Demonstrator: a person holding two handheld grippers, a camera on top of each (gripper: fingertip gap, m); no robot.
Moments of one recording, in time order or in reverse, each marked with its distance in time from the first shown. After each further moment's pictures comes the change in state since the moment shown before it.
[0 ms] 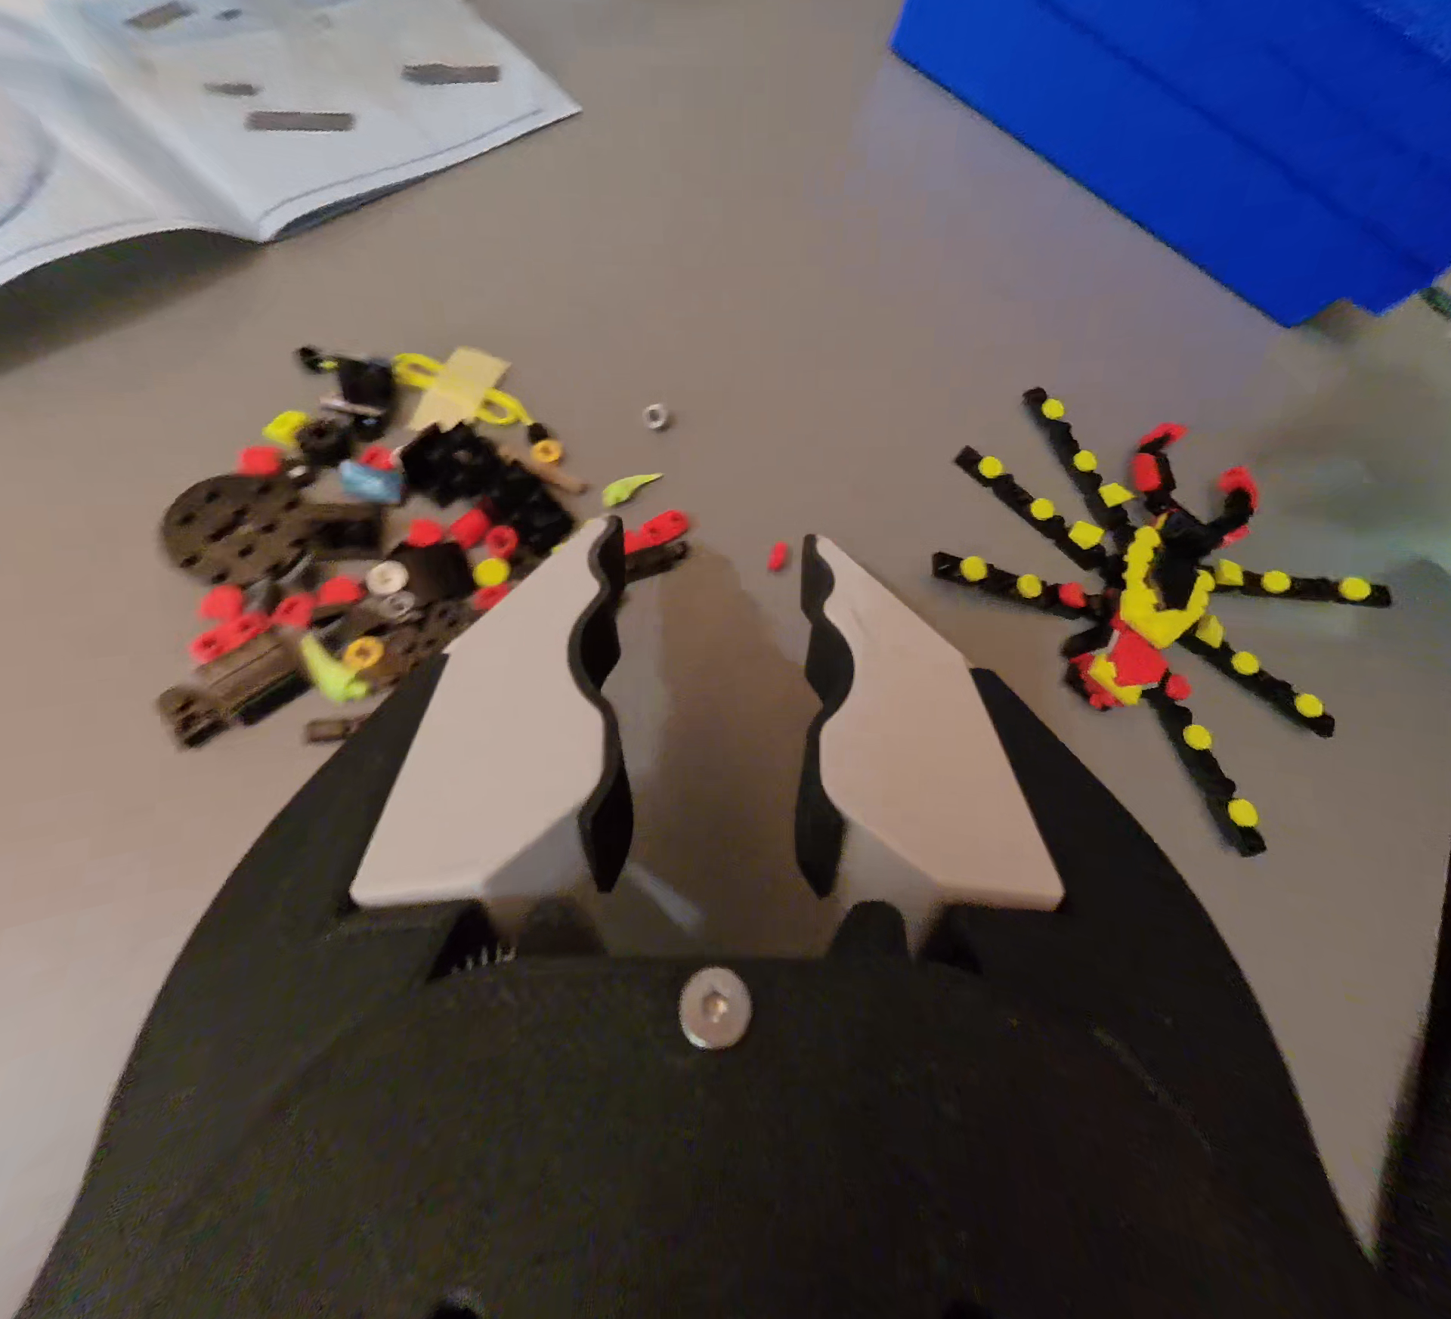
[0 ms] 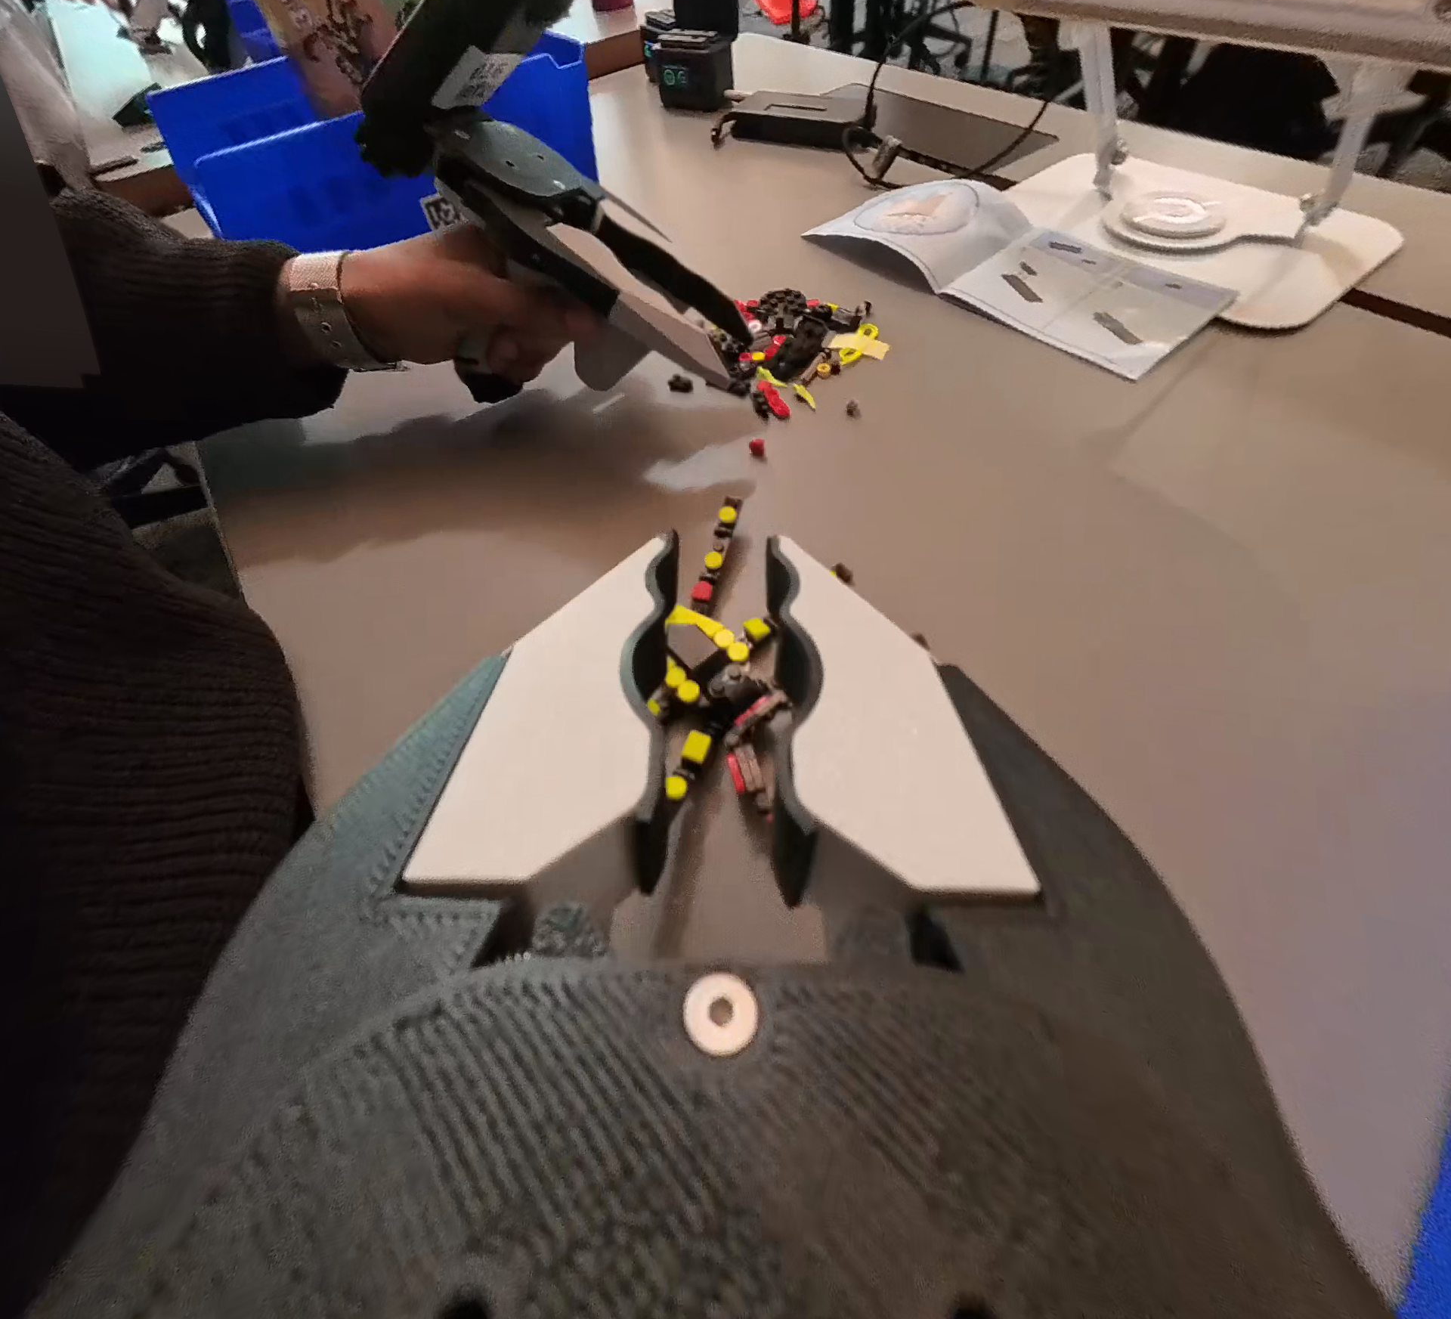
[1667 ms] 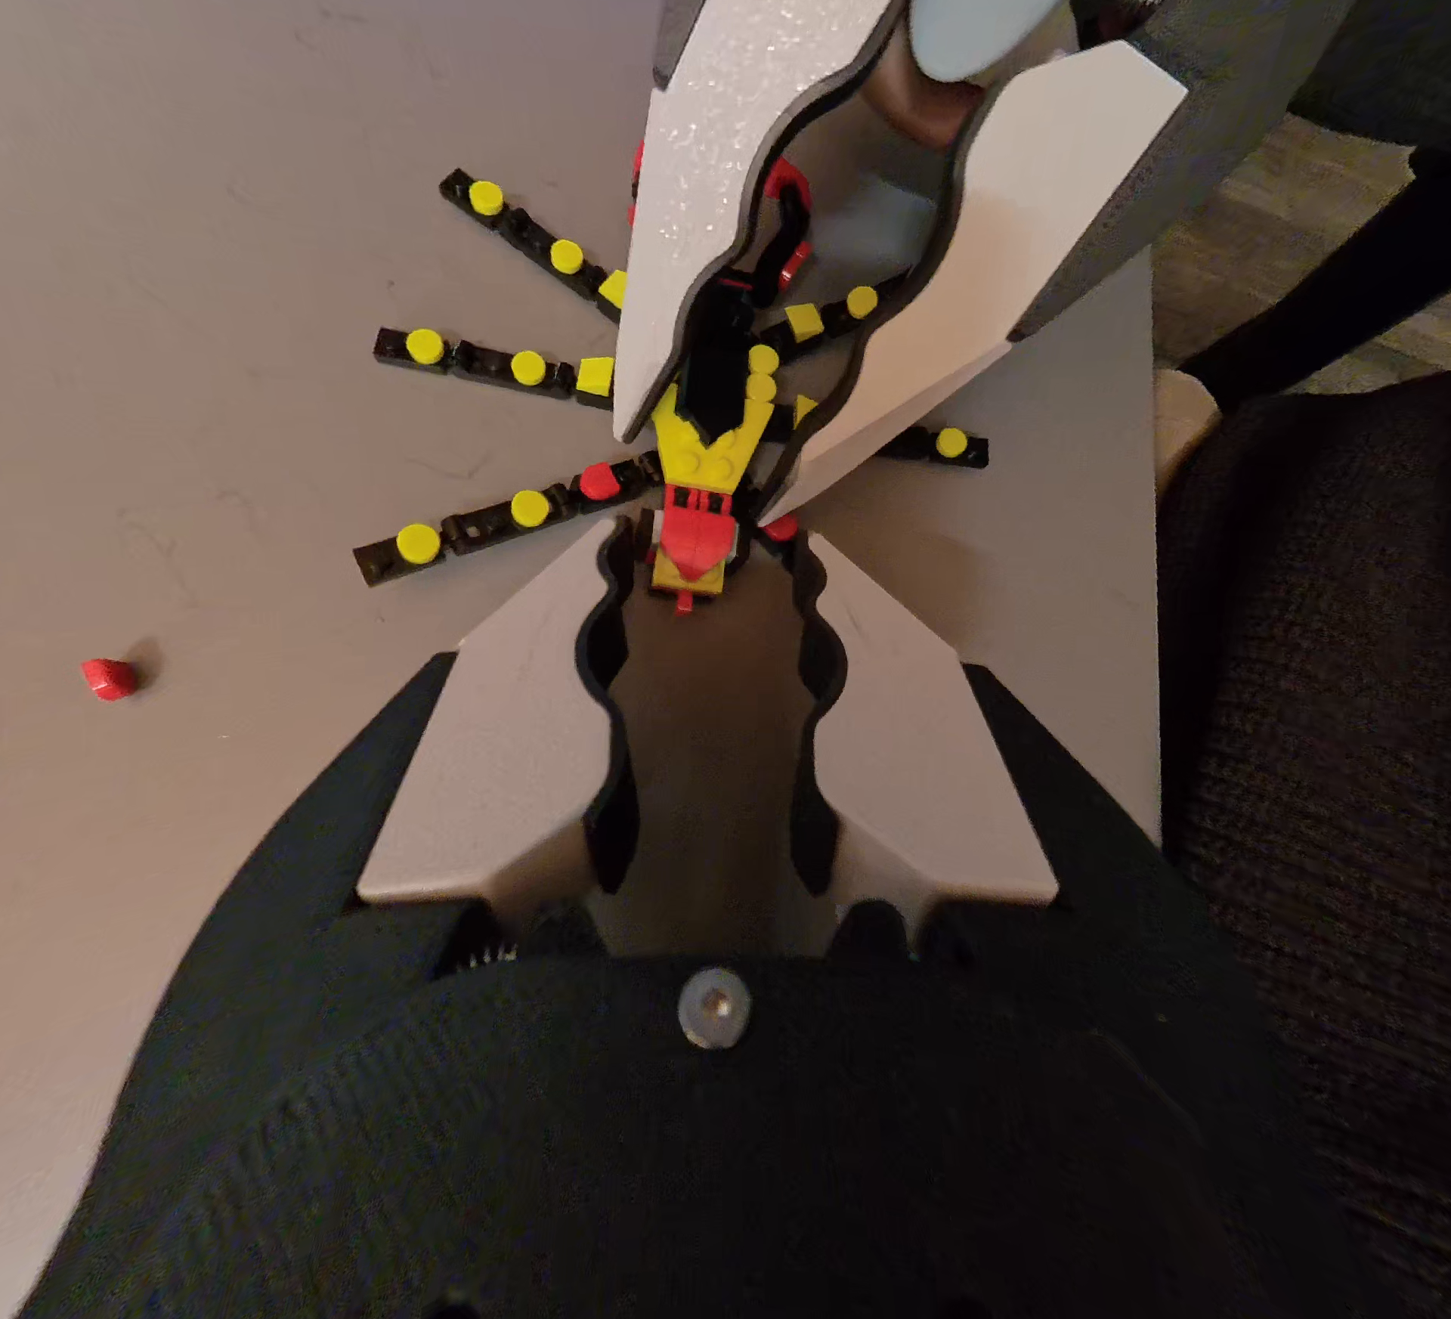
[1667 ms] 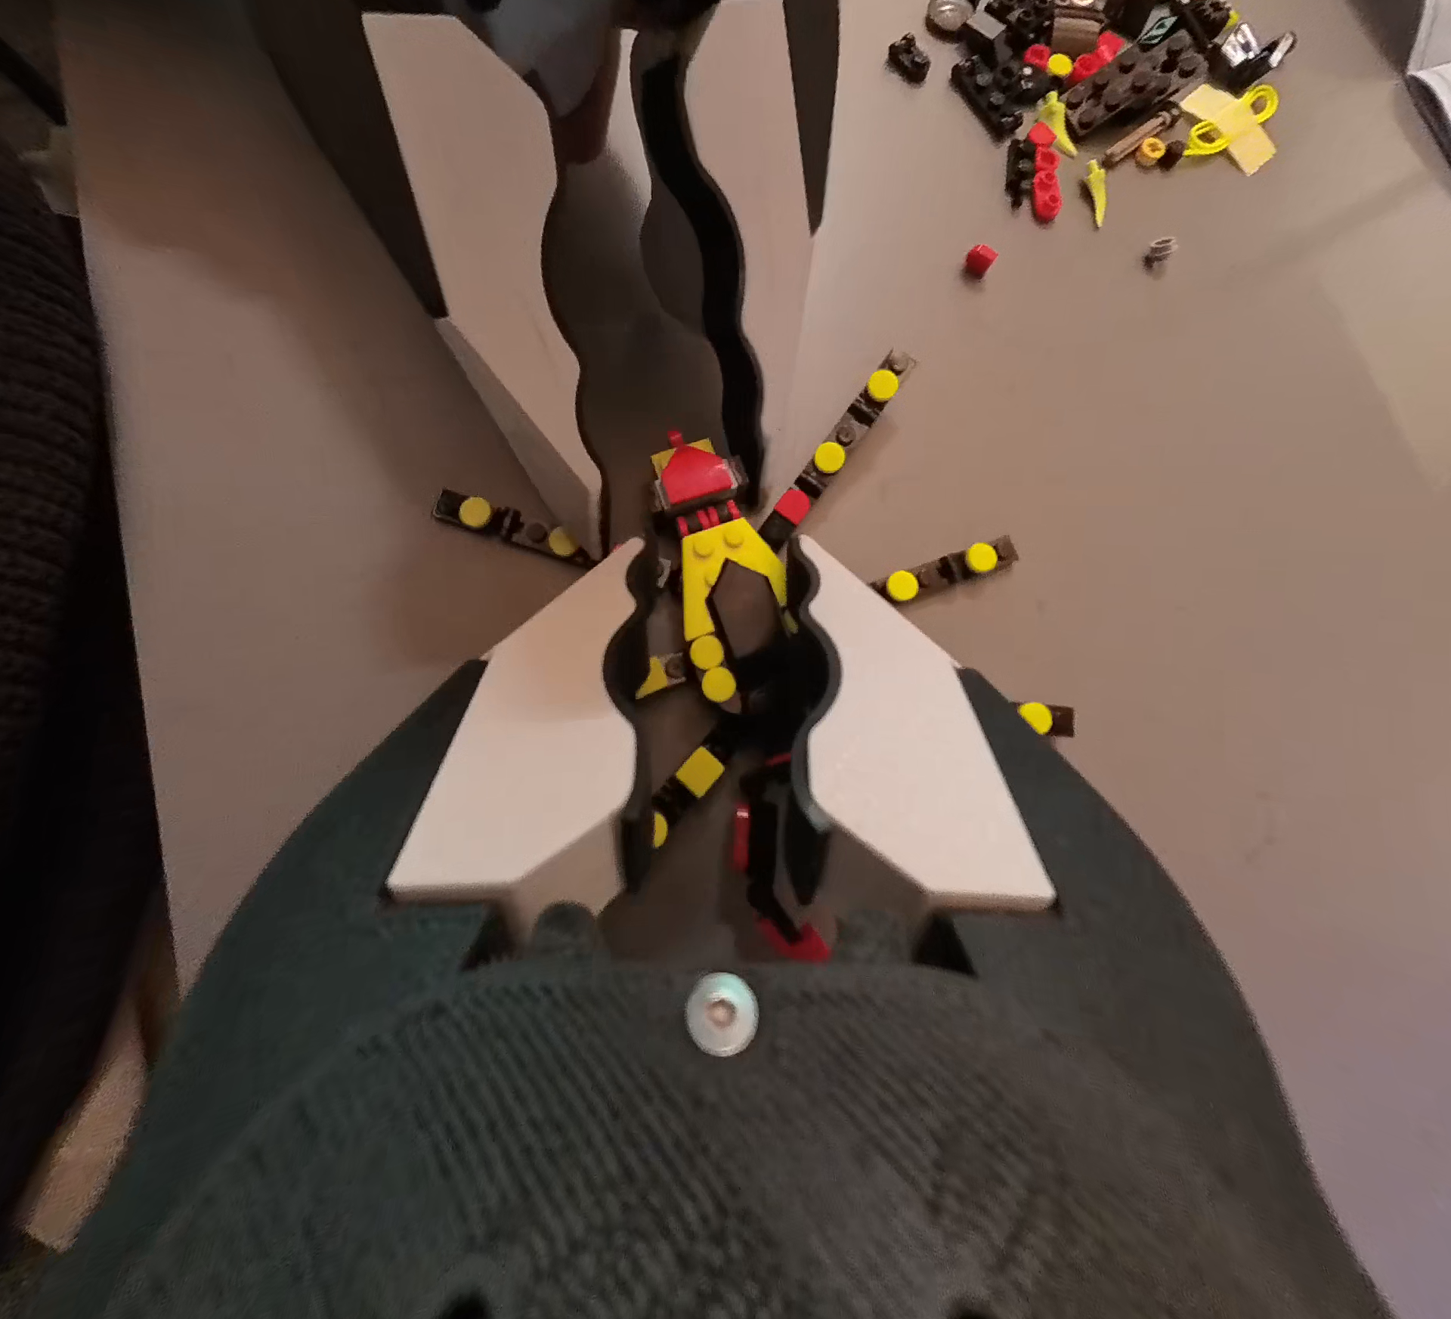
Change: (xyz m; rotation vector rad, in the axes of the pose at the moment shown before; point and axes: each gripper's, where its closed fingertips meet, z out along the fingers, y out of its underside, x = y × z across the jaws) left arm 0.139 0.066 0.021 -0.269 0.385 0.348; right arm -0.026 0.074 0.066 -0.450 -0.231 -0.353
